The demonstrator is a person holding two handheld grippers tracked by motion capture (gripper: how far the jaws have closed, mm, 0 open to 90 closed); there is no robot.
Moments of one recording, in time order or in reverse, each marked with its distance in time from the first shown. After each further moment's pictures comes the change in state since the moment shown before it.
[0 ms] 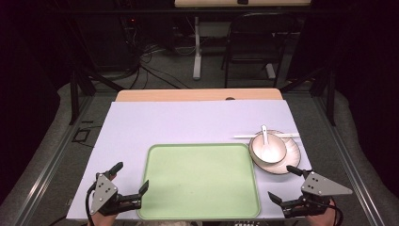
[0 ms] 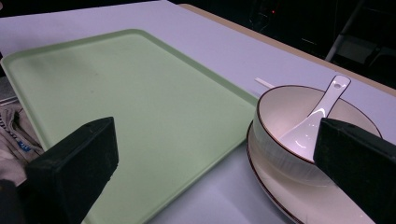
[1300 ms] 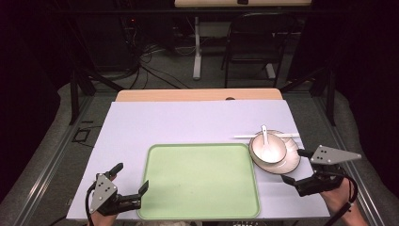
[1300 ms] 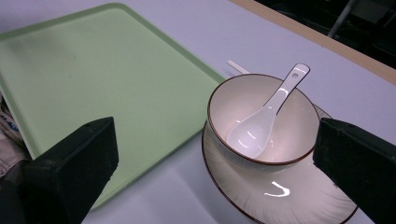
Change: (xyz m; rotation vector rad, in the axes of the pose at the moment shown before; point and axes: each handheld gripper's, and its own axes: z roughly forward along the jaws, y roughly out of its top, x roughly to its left) left arm 0.001 -0.002 0.000 0.022 -0.008 -0.023; right arm -0.058 0.041 -0.005 0.188 0.036 0.016
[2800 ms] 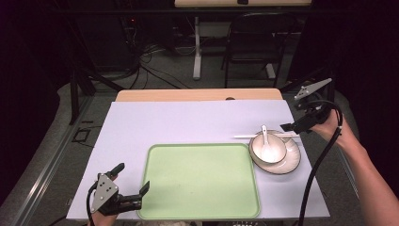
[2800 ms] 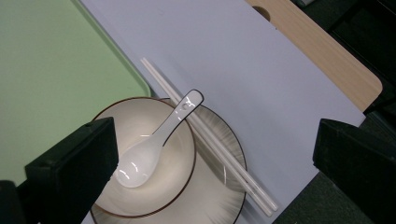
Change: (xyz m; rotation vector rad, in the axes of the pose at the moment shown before) left arm 0.000 -0.001 0.002 0.011 -0.016 0.011; right arm -0.123 0.100 0.059 0.320 0.011 -0.048
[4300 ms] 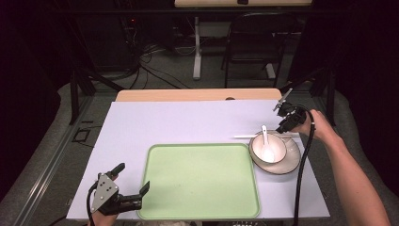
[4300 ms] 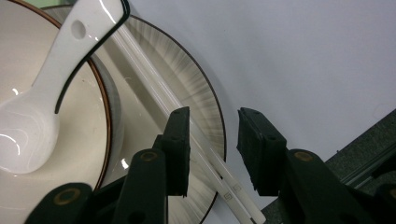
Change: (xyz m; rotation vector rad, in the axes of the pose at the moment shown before) left arm 0.000 0.000 0.001 0.000 -0.004 -0.002; right arm -0.034 -0.015 0.105 0.366 0.008 -0.080
